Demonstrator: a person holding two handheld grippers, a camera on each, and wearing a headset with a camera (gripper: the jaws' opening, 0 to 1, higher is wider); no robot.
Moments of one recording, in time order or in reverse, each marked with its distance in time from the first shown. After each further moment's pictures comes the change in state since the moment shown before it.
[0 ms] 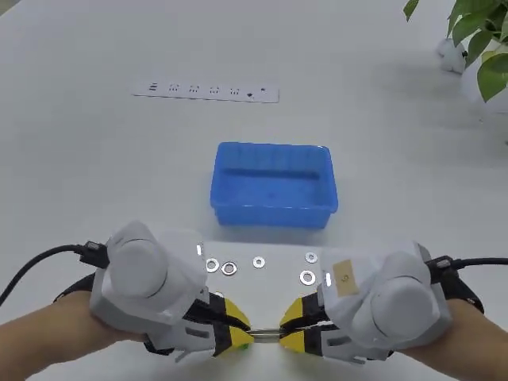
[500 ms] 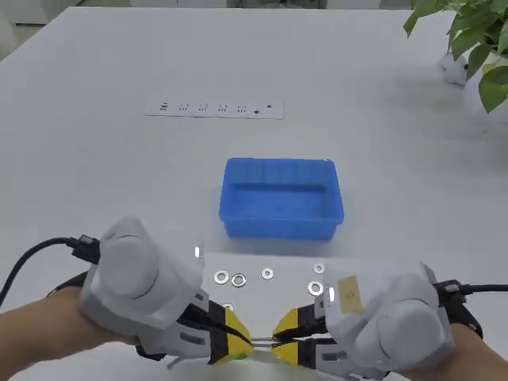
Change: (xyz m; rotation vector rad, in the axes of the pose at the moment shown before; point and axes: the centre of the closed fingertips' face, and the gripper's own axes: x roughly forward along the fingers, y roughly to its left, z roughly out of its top) left arm -0.028 -0.007 0.016 0.023 -0.018 0.026; right arm -0.004 -0.003 0.025 0.014 -0.106 -0.067
